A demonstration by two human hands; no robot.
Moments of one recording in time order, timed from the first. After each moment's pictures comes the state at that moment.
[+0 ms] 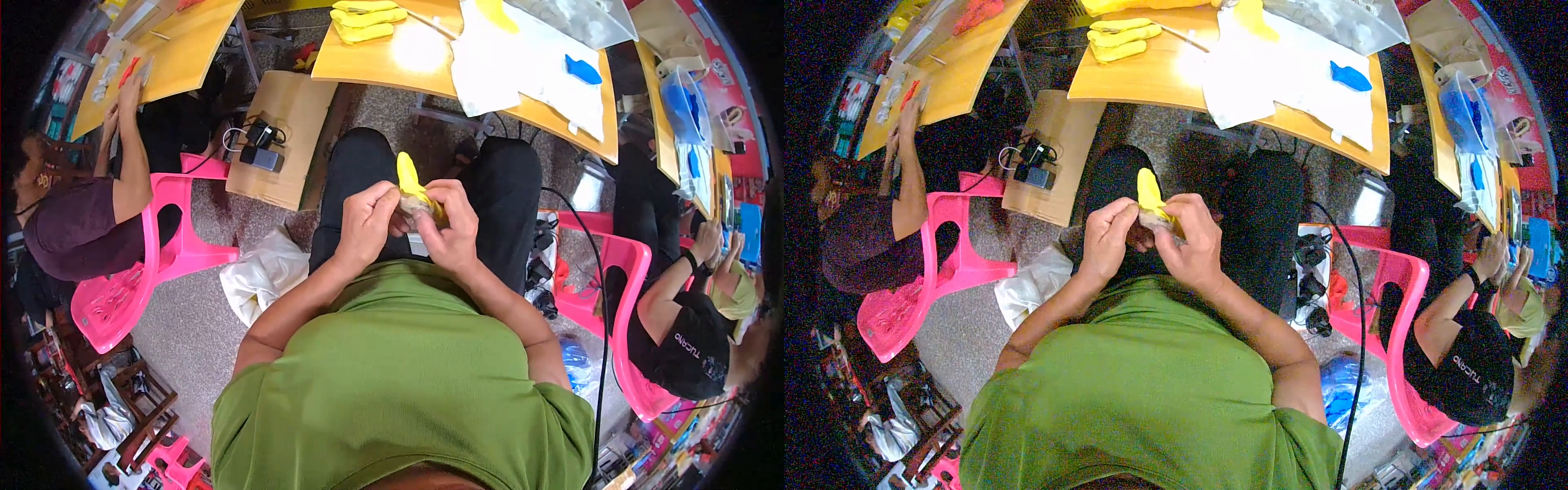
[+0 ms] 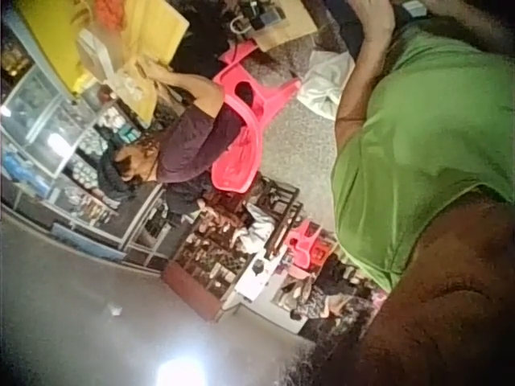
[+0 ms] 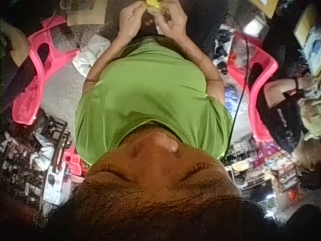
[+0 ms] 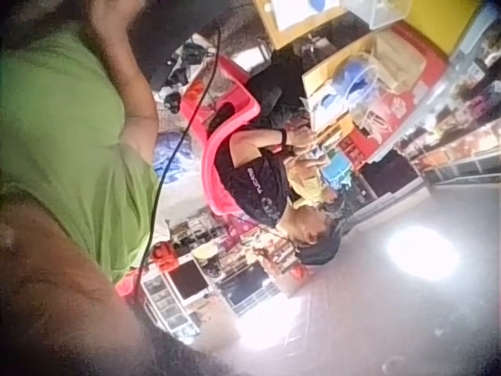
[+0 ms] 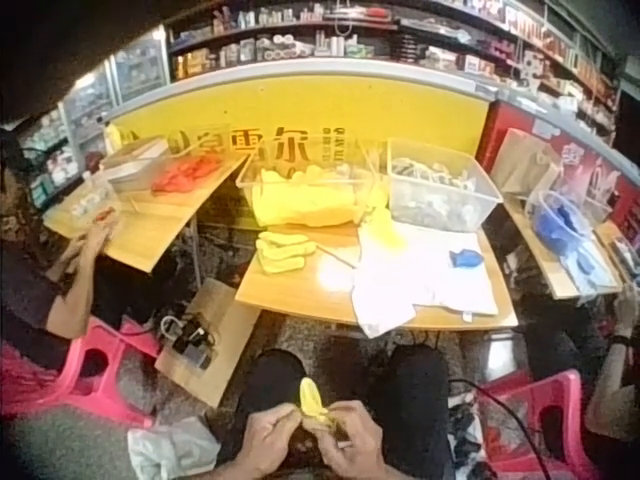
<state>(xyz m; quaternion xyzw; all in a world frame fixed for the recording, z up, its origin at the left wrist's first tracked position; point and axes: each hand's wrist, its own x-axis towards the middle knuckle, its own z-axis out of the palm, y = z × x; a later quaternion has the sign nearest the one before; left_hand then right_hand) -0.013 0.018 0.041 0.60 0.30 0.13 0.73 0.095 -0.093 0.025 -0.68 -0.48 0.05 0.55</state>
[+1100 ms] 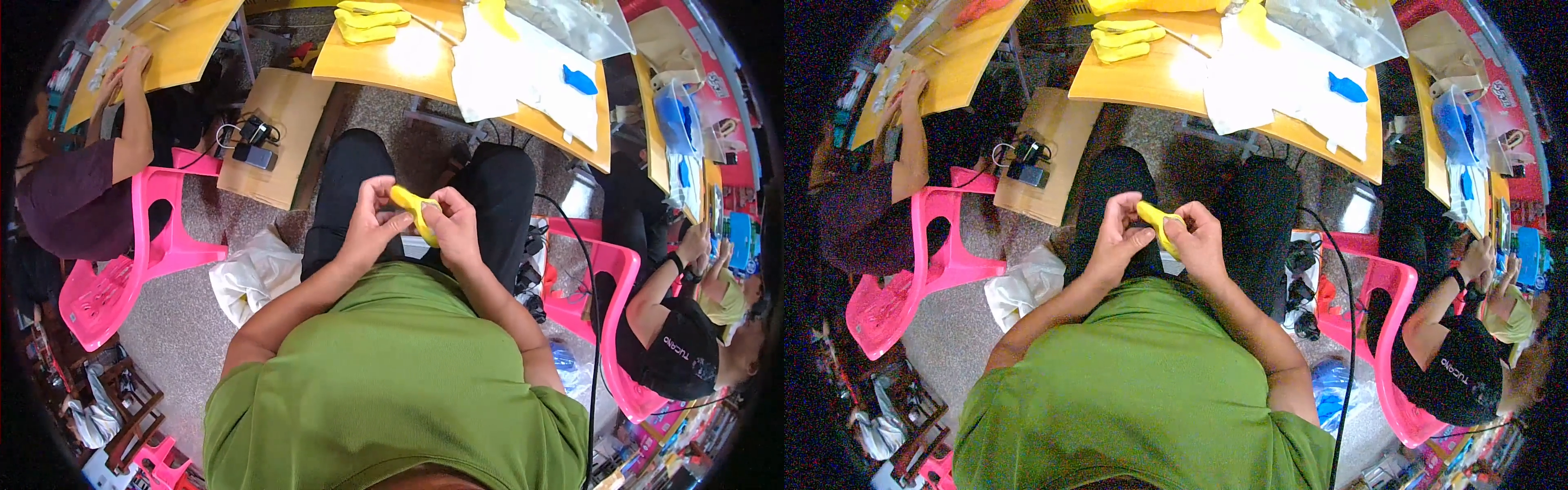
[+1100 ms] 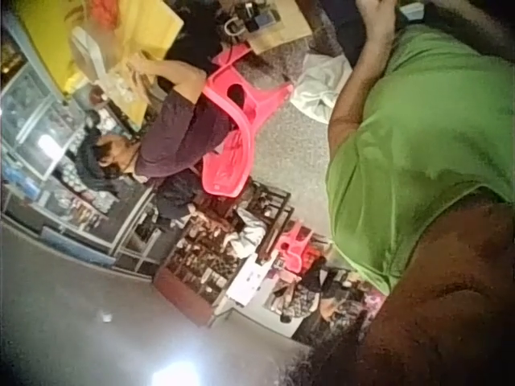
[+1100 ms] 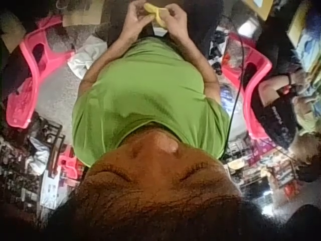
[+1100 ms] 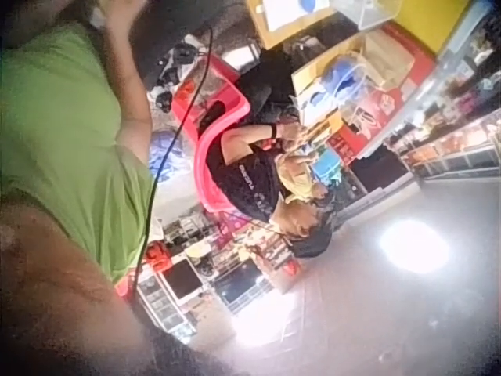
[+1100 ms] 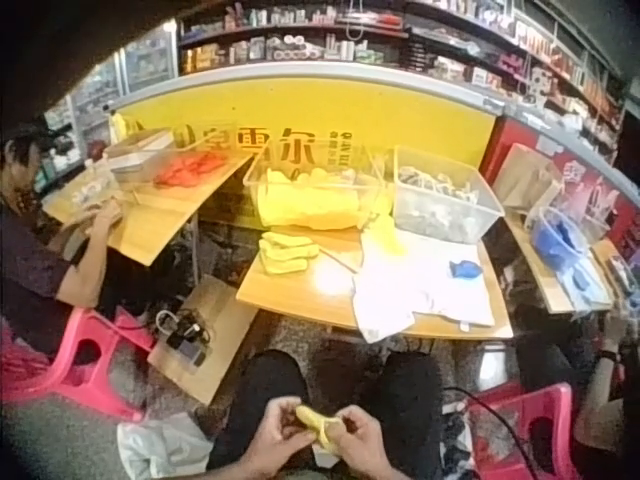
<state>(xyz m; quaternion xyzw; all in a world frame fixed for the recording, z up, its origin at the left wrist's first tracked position) -0.014 -0.001 -0.004 0.54 0.26 0.25 0.76 0.100 -0.100 -0.002 -0.65 -0.19 0.37 0.64</state>
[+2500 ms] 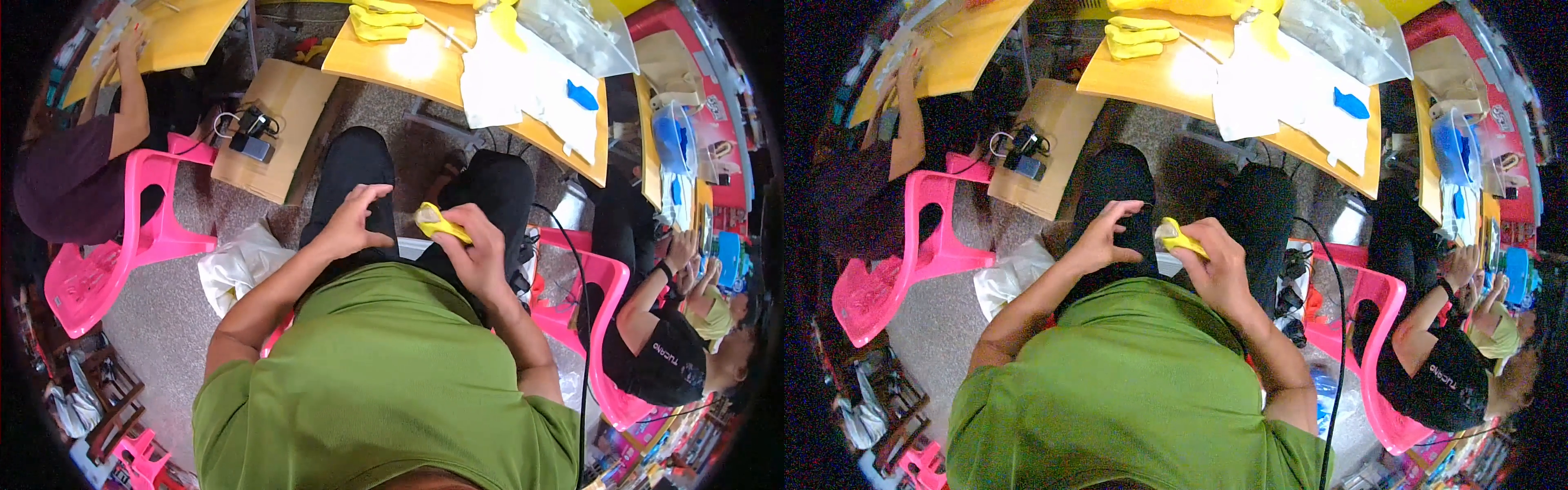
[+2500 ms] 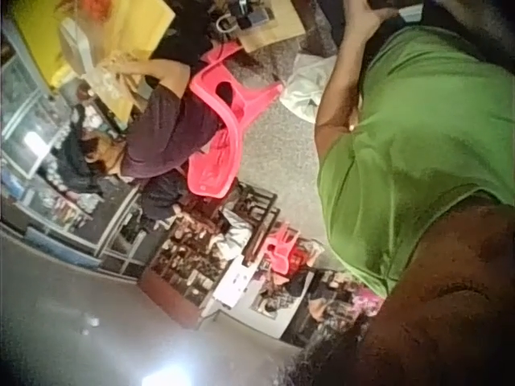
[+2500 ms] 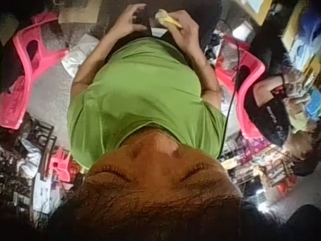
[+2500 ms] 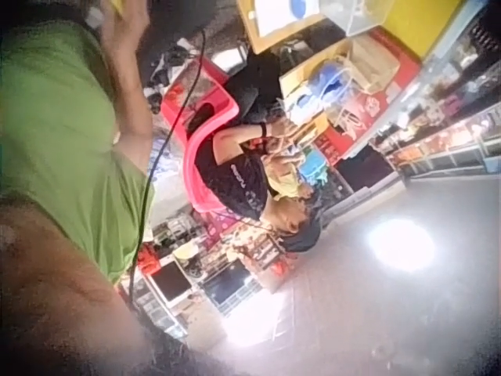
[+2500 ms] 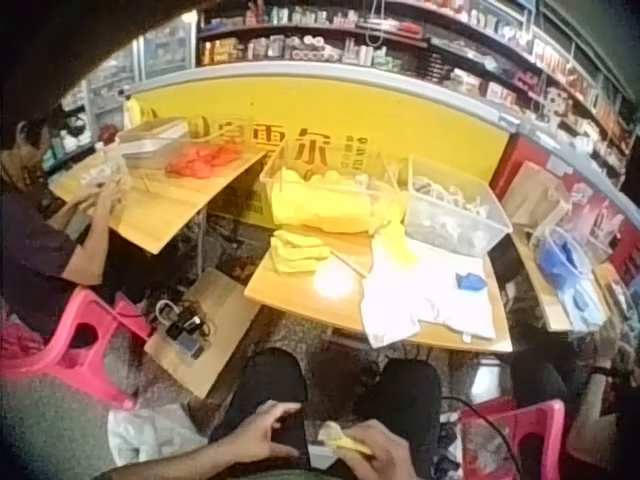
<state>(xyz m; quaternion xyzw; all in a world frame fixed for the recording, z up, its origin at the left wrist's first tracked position) -0.040 0.039 -0.014 0.78 0.21 0.04 0.59 0.113 -0.125 0.062 -0.70 -0.53 0.14 0.46</state>
